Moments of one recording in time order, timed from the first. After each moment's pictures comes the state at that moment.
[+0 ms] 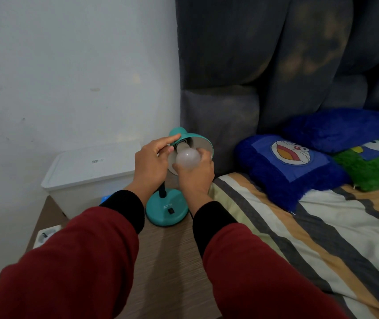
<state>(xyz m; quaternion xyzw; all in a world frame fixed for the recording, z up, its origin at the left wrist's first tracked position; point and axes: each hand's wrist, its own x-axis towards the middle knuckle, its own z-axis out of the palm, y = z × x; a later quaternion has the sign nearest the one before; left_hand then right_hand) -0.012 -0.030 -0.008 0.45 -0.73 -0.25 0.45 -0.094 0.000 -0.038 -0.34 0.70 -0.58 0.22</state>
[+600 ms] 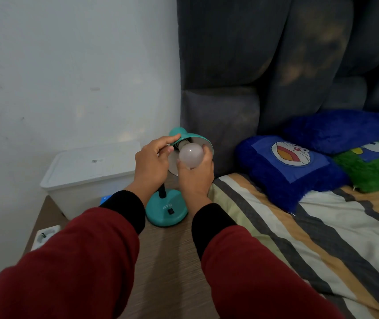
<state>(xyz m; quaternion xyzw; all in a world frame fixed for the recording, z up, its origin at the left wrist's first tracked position) -0.012 -0.030 -0.009 0.45 -0.73 -0.25 0.46 -0.091 -0.001 -0.040 -0.36 0.68 -0.61 0.18</state>
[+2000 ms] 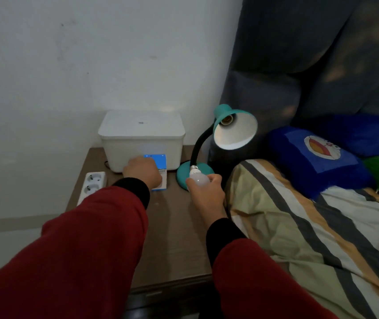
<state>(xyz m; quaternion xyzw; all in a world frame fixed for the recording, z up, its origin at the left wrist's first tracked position) 0.116 -0.005 -0.076 0.67 -0.74 -0.07 0.00 -0.019 0.075 -0.103 -0.35 0.74 -0.48 0.31</state>
